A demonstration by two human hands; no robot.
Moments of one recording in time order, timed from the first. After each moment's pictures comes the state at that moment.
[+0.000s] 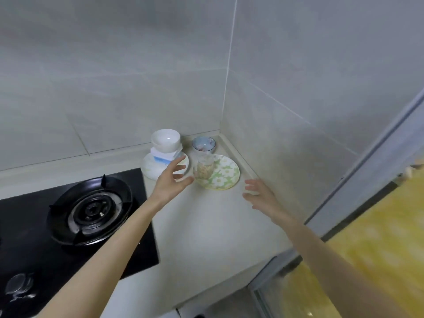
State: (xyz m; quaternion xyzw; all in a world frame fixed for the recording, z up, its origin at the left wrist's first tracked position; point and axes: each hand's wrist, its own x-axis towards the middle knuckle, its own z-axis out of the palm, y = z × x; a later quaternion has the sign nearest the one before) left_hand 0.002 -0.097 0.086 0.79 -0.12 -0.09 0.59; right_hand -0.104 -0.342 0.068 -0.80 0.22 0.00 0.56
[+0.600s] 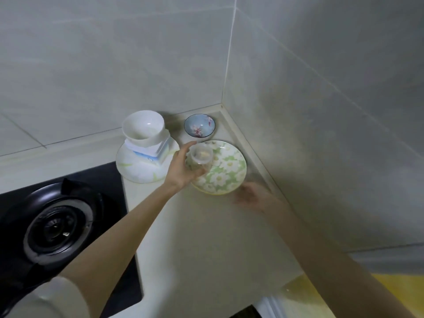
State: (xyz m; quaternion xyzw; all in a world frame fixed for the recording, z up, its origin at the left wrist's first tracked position) left_hand 0.152 -0.191 -0.013 0.84 -0.12 -0.15 0.52; right_hand 0.053 -0.398 -0.050 -0.47 0.46 0.14 0.74
